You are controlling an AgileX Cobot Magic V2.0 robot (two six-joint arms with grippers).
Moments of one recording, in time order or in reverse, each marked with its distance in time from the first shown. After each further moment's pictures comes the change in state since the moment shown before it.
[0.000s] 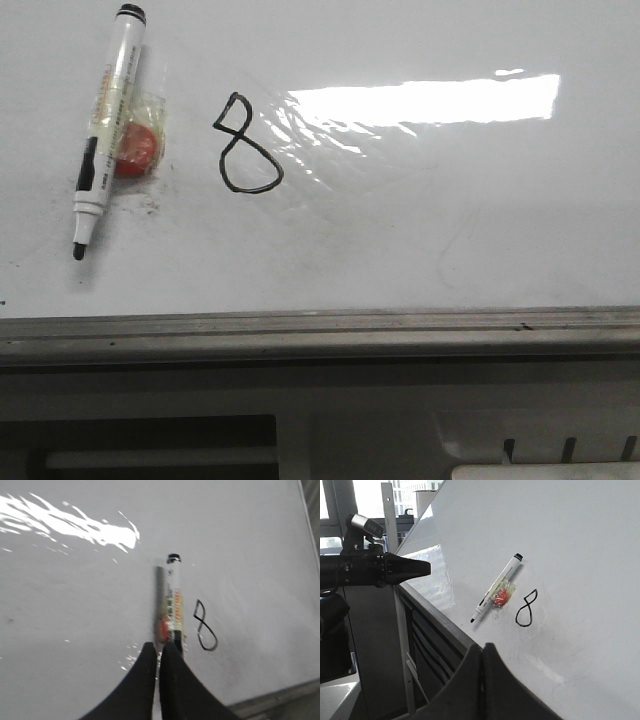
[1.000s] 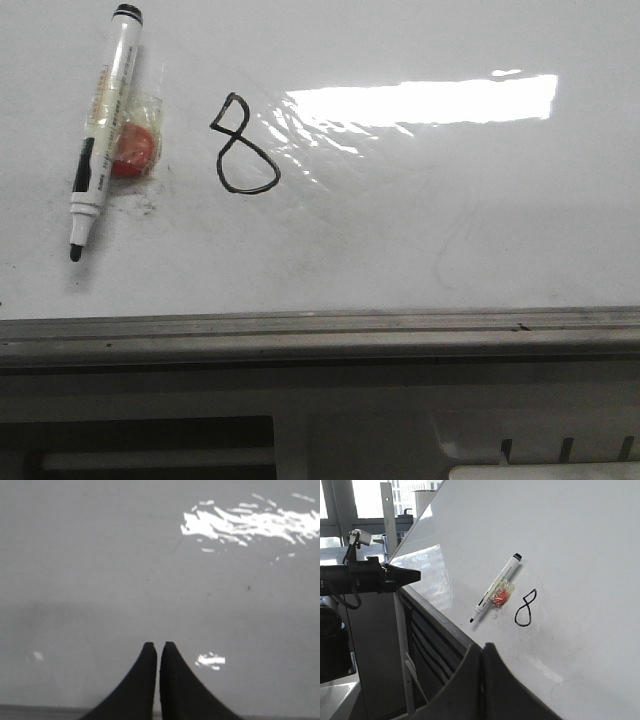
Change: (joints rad) left arm 0.566 -0.177 0.041 -0.147 0.313 0.466; right arm 0.000 0.000 0.000 0.000 0.001 0.000
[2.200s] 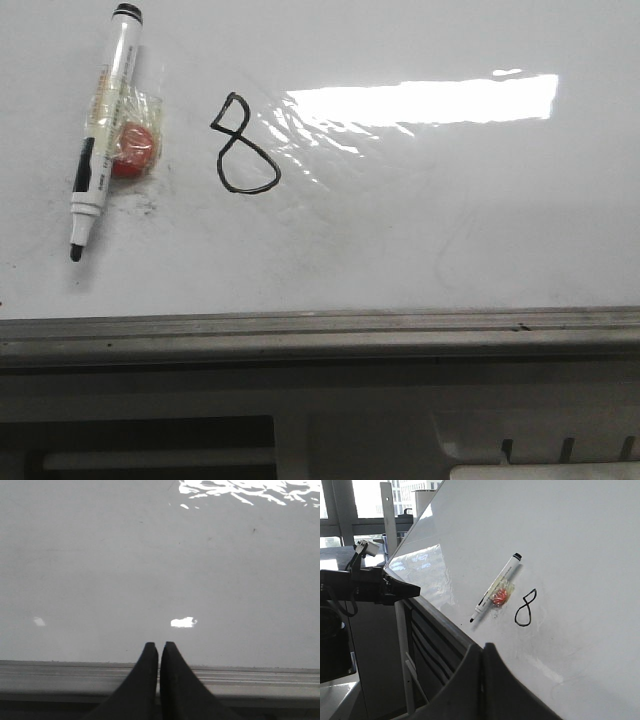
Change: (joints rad) left arm 0.000 0.000 0.000 -0.017 0.120 0.023; right arm 0.000 0.000 0.000 -0.001 0.000 0.000
